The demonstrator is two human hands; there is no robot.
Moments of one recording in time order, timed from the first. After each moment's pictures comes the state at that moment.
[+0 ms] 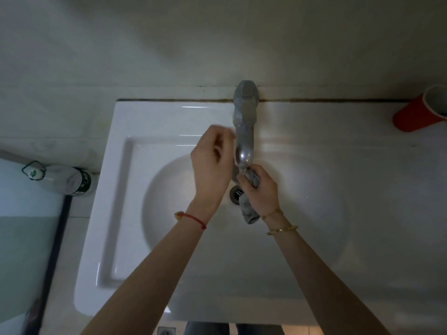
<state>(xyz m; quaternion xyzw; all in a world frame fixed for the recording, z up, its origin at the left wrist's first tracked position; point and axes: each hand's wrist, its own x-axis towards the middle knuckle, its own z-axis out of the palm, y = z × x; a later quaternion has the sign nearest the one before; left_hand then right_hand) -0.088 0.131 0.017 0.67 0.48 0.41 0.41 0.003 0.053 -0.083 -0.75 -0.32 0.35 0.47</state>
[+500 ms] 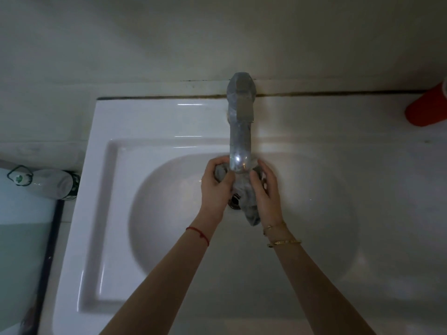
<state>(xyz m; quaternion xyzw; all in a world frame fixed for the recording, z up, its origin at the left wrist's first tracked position) -0.085 0.122 -0.087 0.48 0.54 0.28 0.63 0.006 0.049 -0.105 -0.69 -0.17 0.40 0.58</state>
